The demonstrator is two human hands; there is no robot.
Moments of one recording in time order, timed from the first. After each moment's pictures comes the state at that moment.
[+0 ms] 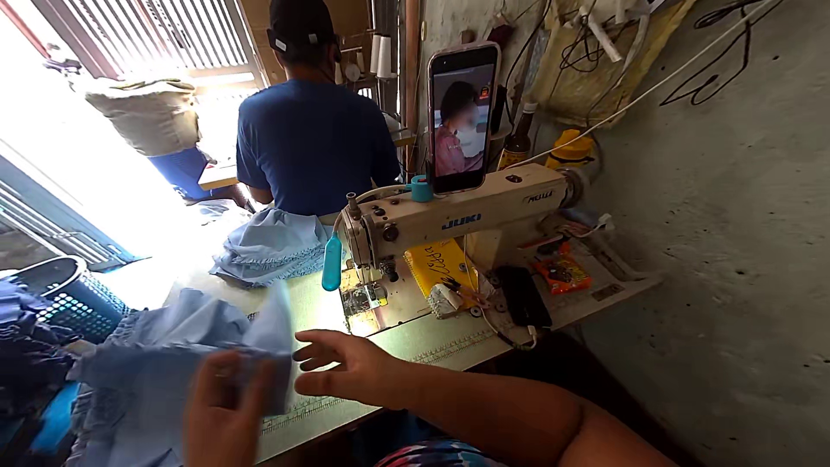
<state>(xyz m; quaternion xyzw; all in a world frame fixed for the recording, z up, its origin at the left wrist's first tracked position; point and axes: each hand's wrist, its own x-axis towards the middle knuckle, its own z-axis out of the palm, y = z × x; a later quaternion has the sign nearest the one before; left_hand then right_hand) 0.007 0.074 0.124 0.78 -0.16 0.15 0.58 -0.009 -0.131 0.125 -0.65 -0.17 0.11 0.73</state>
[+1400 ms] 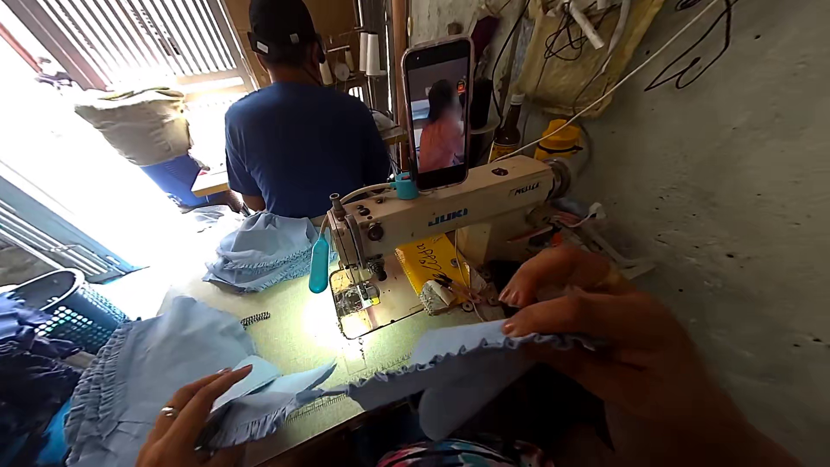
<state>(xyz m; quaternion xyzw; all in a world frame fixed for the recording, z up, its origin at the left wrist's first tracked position) 0.000 0.108 0.128 0.88 -0.31 0.18 0.30 -0.120 -0.298 0.202 -0.80 -0.26 -0.33 0.42</state>
